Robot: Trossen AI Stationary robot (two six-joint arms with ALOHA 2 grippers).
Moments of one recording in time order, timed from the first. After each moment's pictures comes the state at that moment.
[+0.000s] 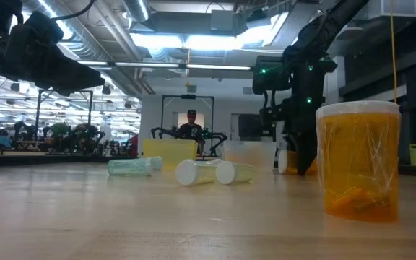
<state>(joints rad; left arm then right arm) -0.11 0.17 0.01 0.06 -0.36 -0.08 -0.26 1.75 0.97 -0.64 0.03 -0.08</state>
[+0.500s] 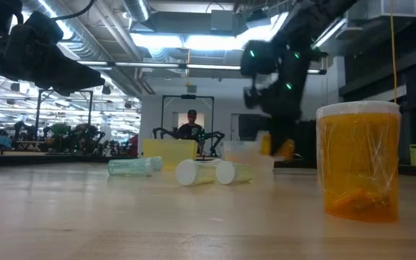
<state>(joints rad) -0.11 0.17 0.01 0.06 -0.36 -0.08 -0.26 1.75 1.12 -0.64 0.06 0.06</state>
